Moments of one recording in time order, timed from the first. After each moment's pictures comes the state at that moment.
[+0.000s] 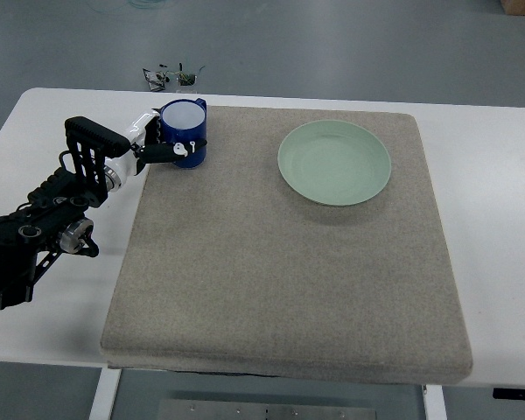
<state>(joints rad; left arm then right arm) -0.75 0.30 -0.56 -0.67 0.67 -0.04 -0.45 0.05 0.00 0.03 0.15 0.02 -0.09 0.01</state>
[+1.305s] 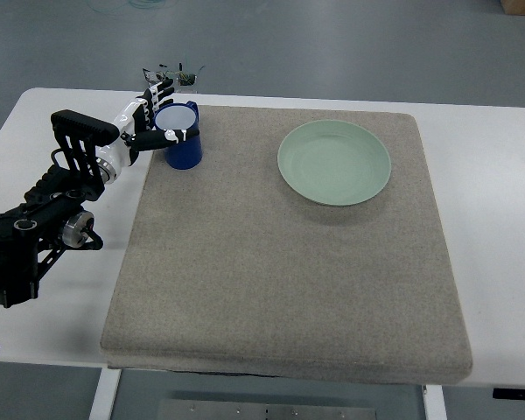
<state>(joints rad) -0.75 0.30 -0.61 -0.68 0.58 0.01 -0.45 0.05 0.00 0.03 0.15 0.02 -0.09 0.01</state>
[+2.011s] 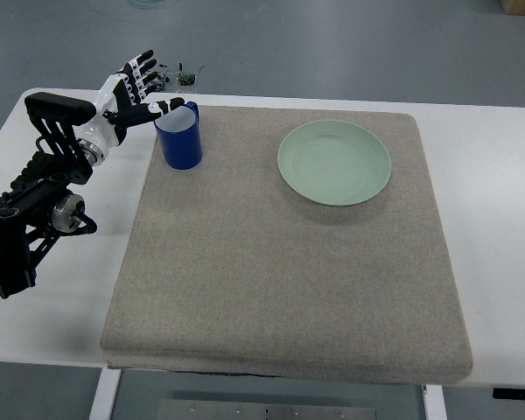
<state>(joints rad) -0.75 0.33 -0.74 -0.74 0.56 -0.01 -0.45 0.05 0.00 0.03 0.15 0.02 -0.09 0.01</state>
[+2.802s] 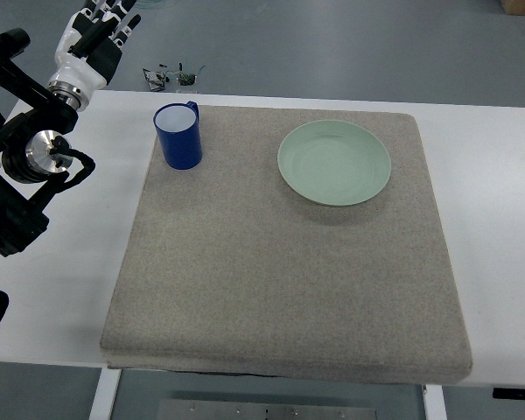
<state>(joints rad) -0.85 0.31 -0.92 -0.74 0.04 -0.13 -0.30 0.05 0.00 0.03 0.15 0.02 -0.09 0.01</state>
